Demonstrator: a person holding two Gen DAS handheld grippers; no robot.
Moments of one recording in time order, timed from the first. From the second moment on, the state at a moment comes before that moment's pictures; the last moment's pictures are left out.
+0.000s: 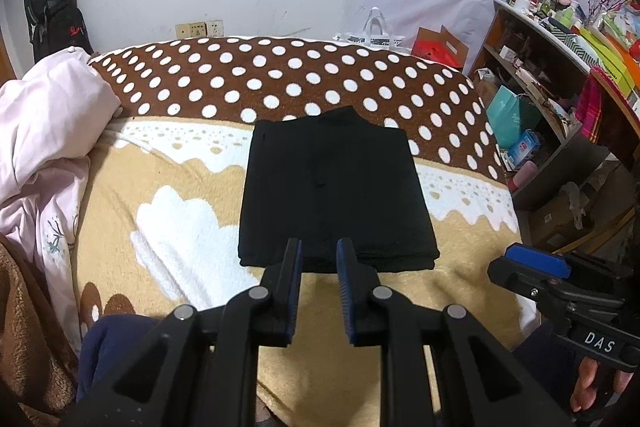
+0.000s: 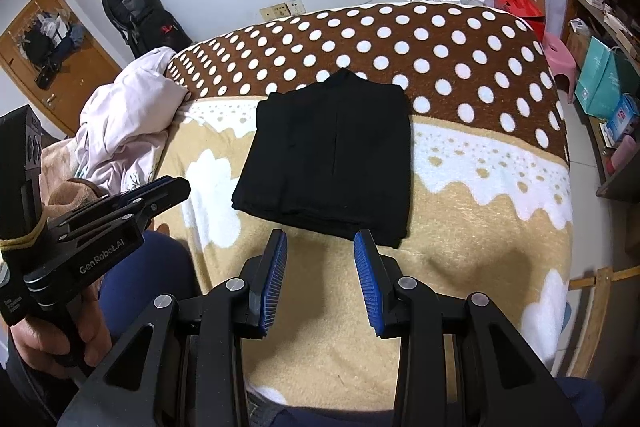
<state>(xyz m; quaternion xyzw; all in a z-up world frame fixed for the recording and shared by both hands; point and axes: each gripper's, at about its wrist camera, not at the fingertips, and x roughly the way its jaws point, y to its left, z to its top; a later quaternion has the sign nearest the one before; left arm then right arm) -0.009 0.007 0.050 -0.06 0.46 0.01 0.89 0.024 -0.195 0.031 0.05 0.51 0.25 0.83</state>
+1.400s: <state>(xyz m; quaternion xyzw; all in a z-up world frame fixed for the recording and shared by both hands) 0.096 0.092 -0.054 -0.17 0.51 -0.03 0.84 0.149 -0.200 -0.080 0.07 0.57 0.26 0.77</state>
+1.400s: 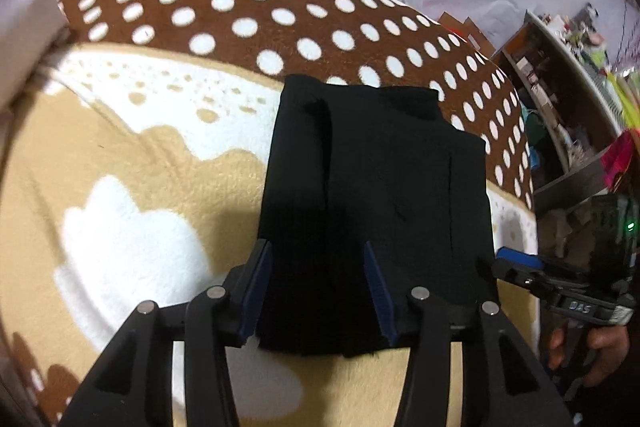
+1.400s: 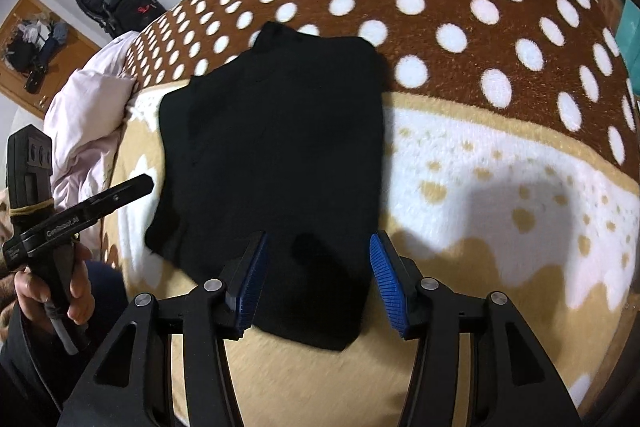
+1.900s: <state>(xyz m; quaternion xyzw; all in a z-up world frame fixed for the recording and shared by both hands) 0.121 0.107 -0.081 -0.25 0.53 -0.05 0.81 0.181 -0.195 -0.104 0.12 0.58 0.29 0.76</state>
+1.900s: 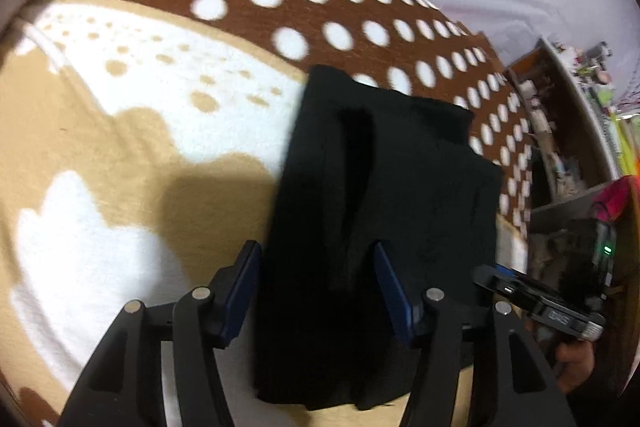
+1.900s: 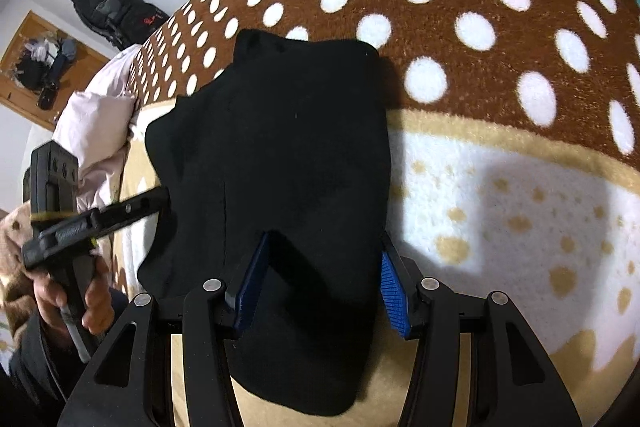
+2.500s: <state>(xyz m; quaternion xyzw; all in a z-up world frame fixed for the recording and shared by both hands) 0.117 0.089 -0.066 -0.20 0.50 -0.04 0.84 0.171 -0.176 -0.077 0.09 0.56 0.29 0.77</state>
